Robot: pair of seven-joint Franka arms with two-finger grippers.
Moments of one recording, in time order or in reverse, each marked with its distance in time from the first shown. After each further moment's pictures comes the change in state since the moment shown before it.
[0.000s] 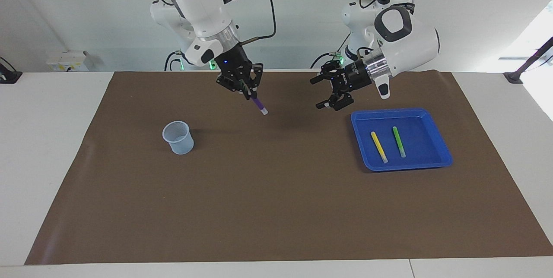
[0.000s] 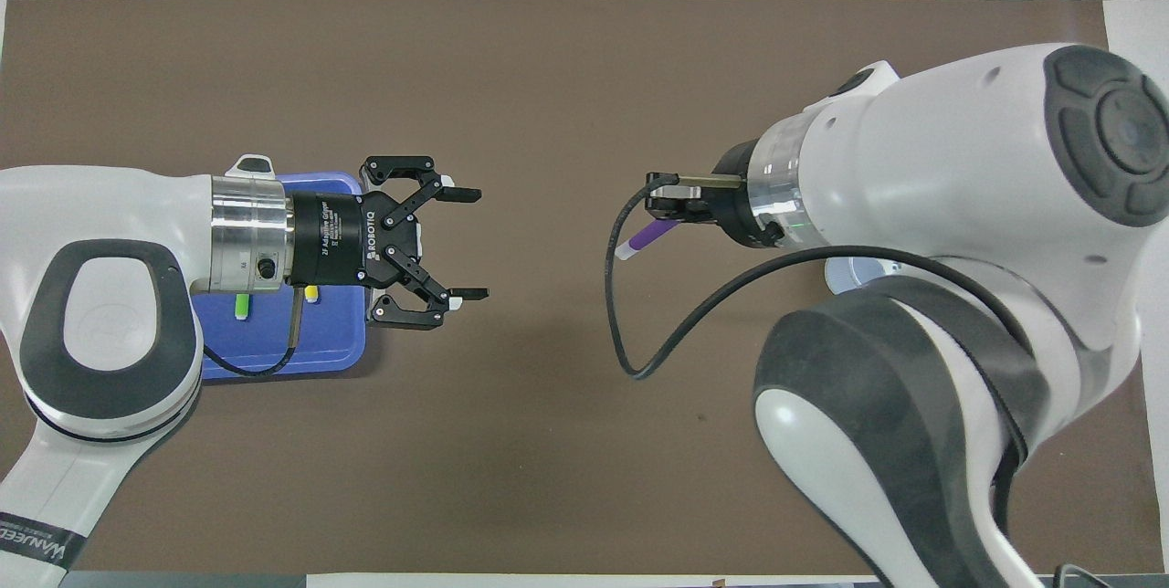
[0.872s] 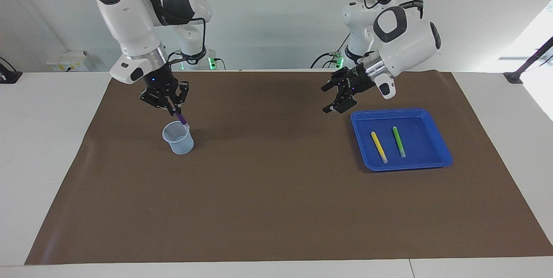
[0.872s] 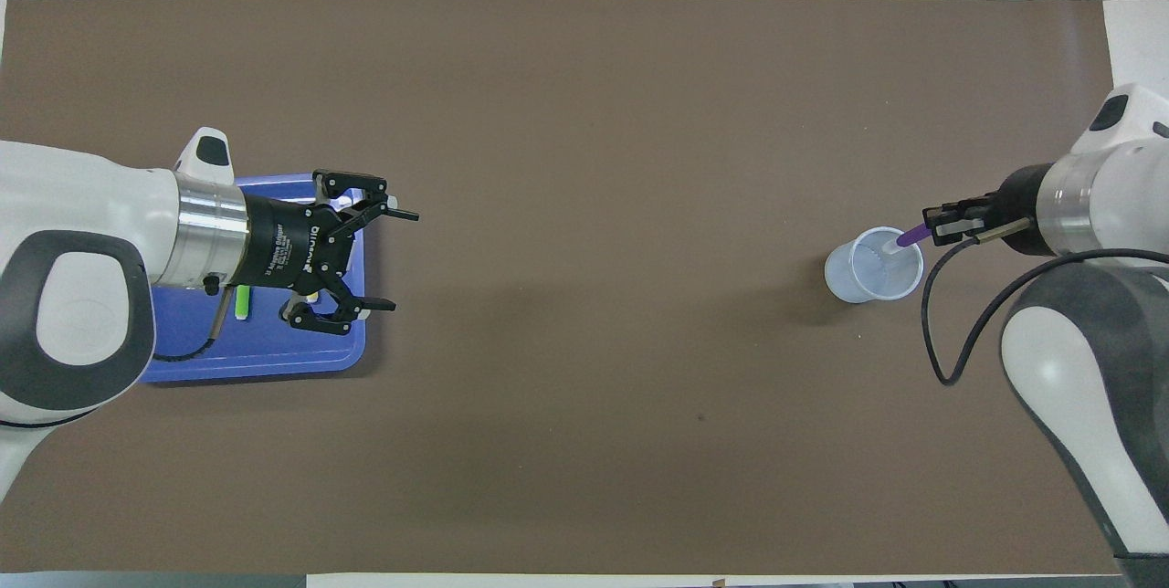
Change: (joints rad) left arm 0.112 -0.001 0.031 0.002 0.416 -0.088 0.482; right arm -0.013 -0.162 -0.337 -0.400 -0.114 0.208 -0.595
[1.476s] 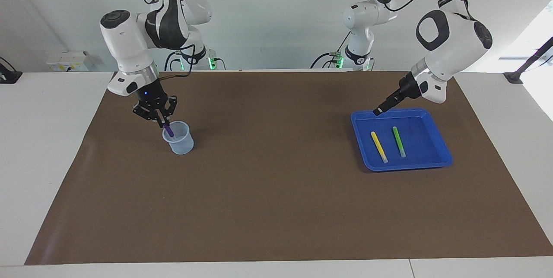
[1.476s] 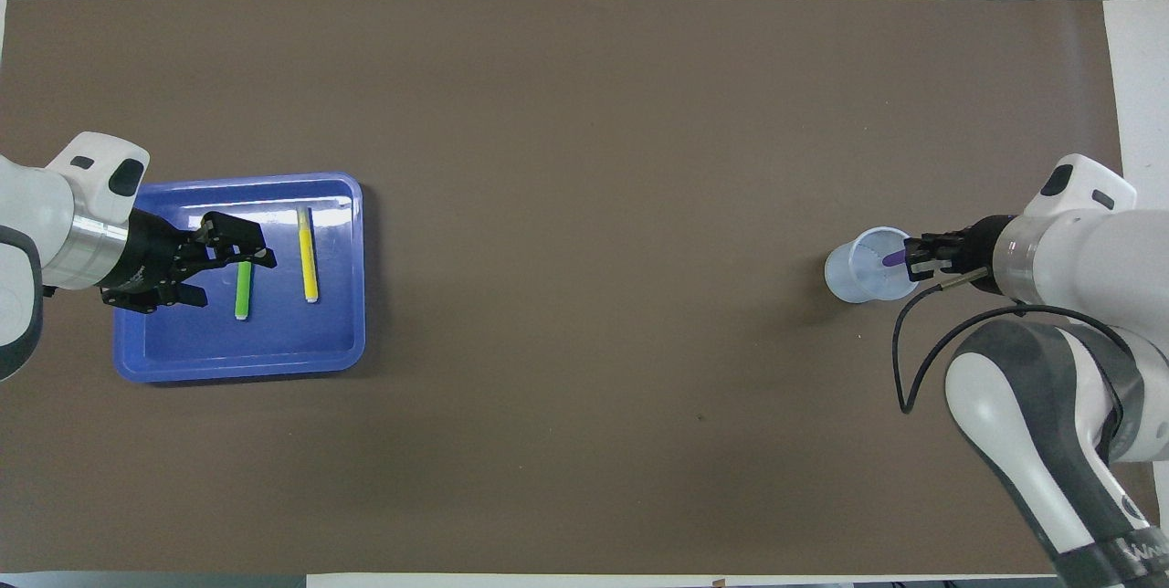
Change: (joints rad) left arm 0.142 0.032 0.007 0.009 0.495 -0.058 0.691; right arm -0.002 -0.007 -0.002 -0.191 -0.002 0.227 -0.022
